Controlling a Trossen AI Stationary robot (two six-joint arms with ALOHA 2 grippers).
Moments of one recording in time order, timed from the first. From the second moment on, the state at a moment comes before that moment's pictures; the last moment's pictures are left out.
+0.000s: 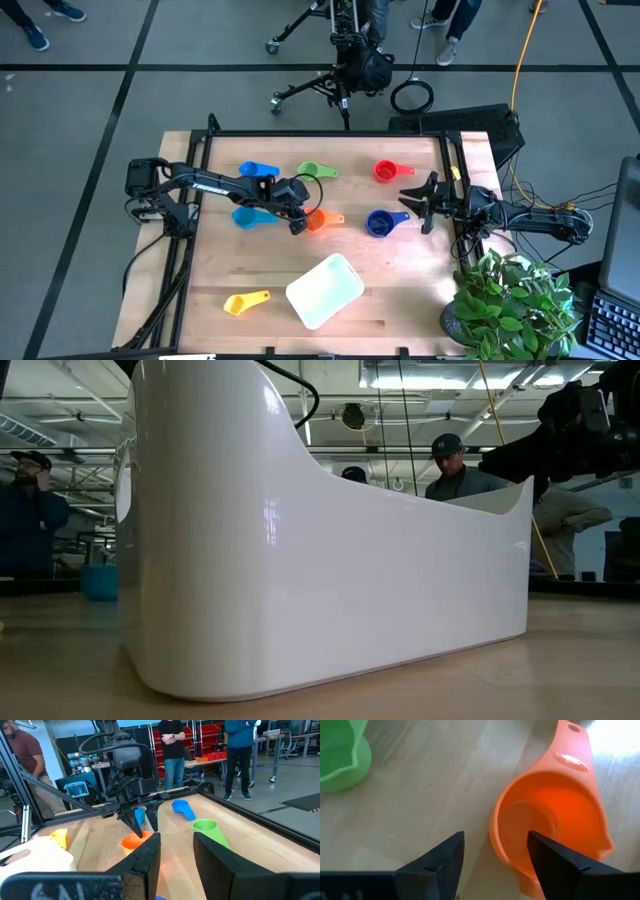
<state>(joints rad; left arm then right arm) 0.13 1.66 0.89 -0.18 -0.03 -0.30 -0.12 0.10 0.02 0.07 0.10 0.16</state>
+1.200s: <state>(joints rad) 0.21 1.64 1.10 -0.41 -0.04 -0.44 -0.12 0.50 0.27 -0.01 0.11 0.01</state>
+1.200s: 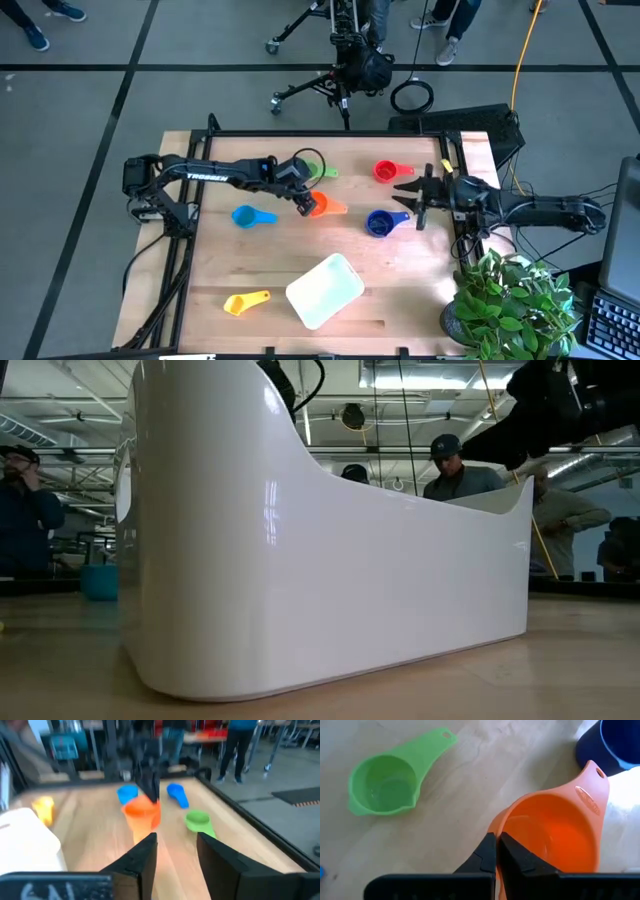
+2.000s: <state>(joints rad) 0.22 1.64 1.23 -0.48 -0.07 -0.46 -0.12 1.22 0.66 0.08 0.08 -0.12</state>
